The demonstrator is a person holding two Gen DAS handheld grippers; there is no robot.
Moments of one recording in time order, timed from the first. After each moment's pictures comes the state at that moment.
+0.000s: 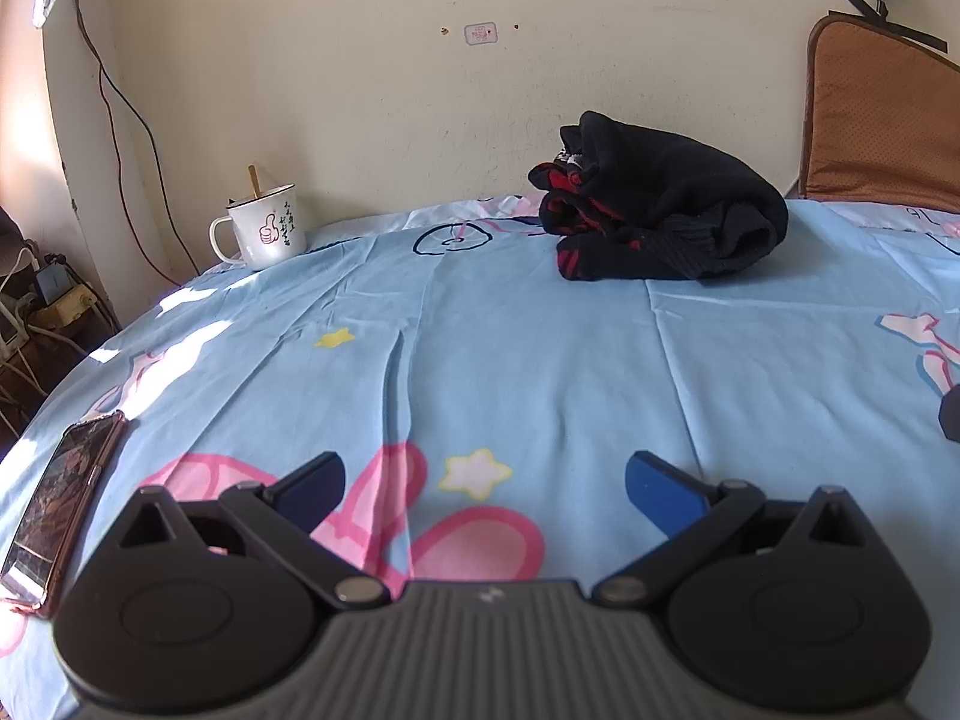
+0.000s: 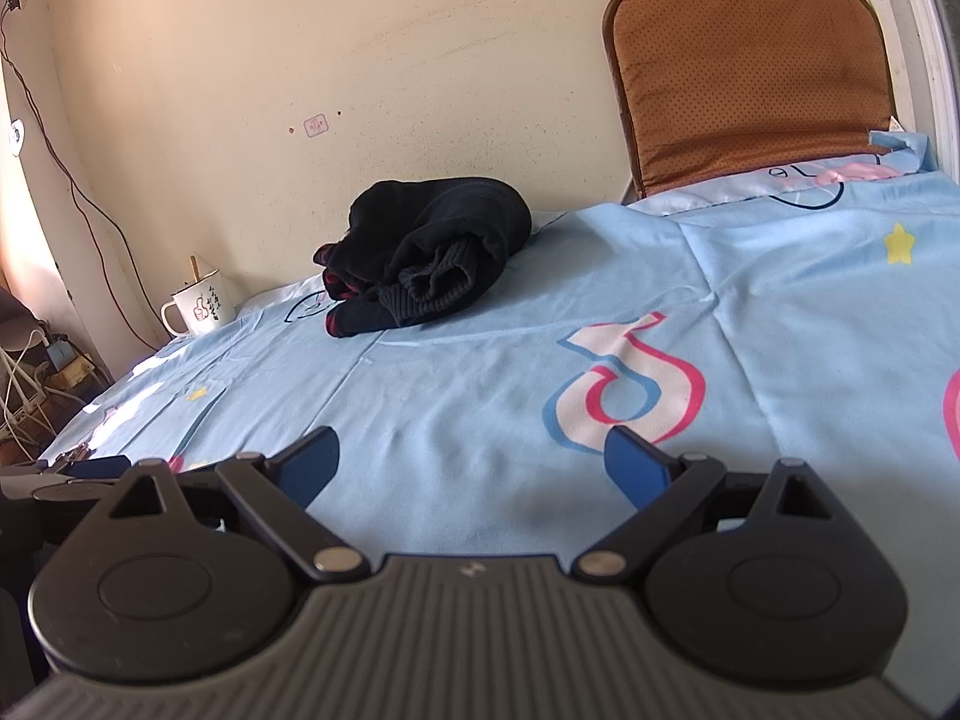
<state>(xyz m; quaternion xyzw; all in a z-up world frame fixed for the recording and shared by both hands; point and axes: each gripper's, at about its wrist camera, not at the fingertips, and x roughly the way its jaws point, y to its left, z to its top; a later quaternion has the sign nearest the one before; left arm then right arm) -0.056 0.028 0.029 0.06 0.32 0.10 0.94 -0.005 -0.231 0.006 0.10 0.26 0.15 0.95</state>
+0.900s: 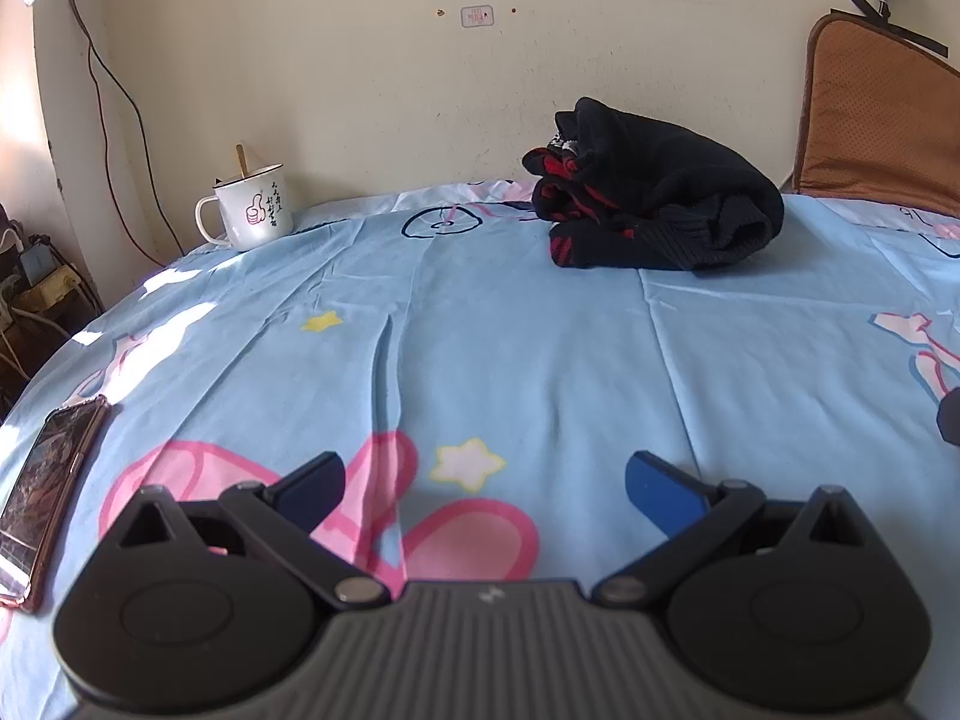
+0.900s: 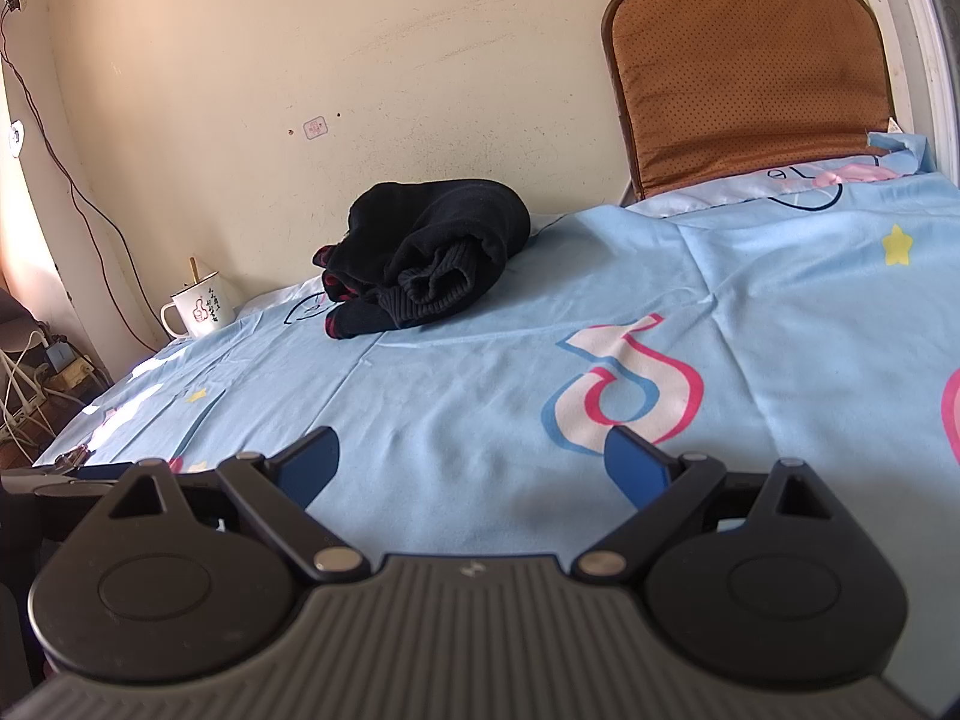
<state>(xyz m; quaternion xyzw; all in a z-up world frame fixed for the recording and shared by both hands) -0.053 0.032 0.029 0.04 0.34 0.09 0.94 -0.005 -0.232 0.006 0.10 0.26 0.15 0.95</state>
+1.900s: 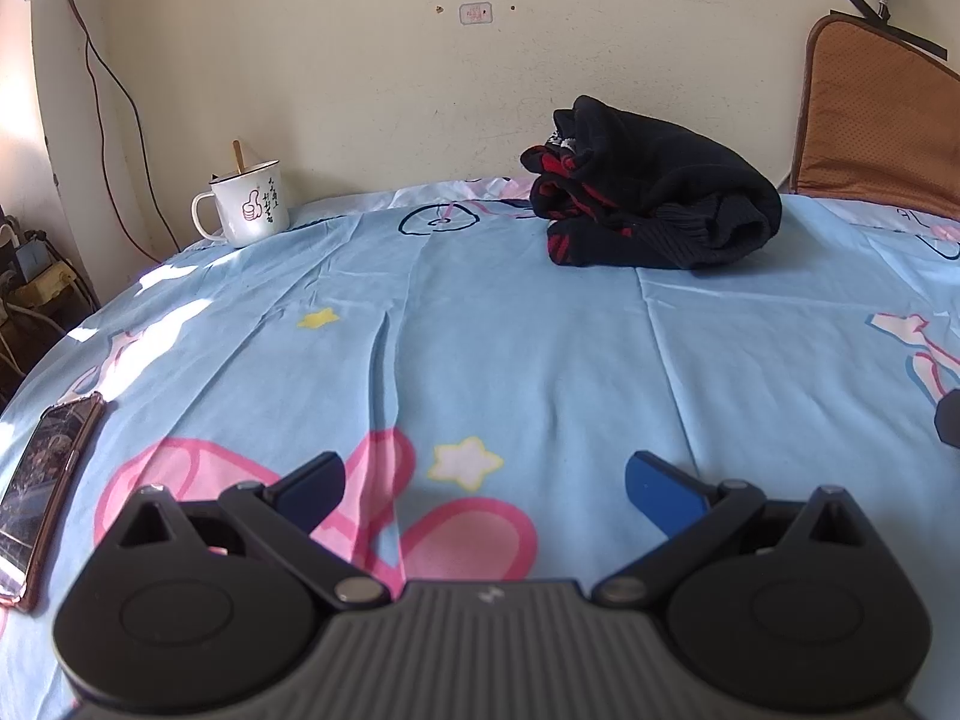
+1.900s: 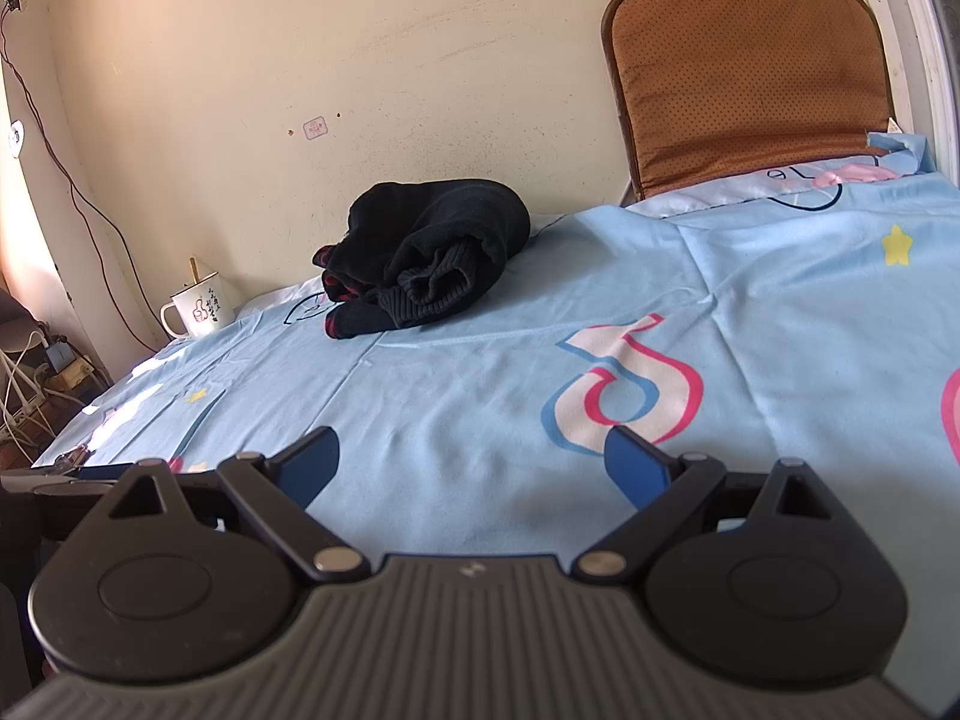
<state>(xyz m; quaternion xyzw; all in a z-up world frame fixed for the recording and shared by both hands) -0.052 0.033 0.028 0.04 0.34 0.09 0.94 -0.005 -0.232 0.006 0.10 0.26 0.15 0.95</state>
